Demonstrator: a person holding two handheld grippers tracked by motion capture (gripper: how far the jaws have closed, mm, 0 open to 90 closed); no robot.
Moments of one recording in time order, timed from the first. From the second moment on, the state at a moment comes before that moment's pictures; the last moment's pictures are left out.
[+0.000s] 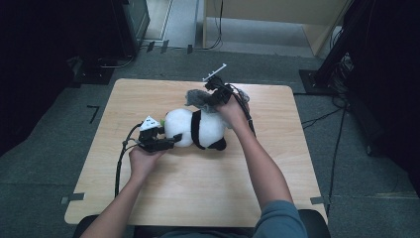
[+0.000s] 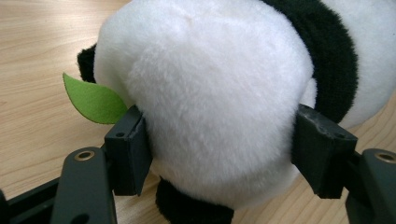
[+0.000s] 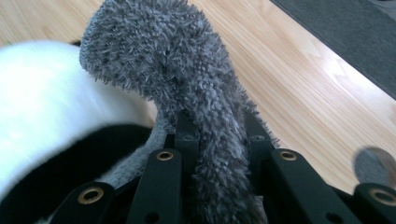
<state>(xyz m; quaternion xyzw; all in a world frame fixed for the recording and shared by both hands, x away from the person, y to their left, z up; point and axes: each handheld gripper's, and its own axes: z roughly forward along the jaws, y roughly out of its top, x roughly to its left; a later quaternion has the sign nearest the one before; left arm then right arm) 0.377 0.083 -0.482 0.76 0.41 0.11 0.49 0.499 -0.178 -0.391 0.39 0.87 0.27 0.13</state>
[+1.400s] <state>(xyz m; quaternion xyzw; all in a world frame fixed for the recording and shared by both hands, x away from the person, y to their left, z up) 0.377 0.084 -0.482 0.76 0.41 0.11 0.49 0.501 -0.088 -0.375 0.33 0.88 0.32 0.10</state>
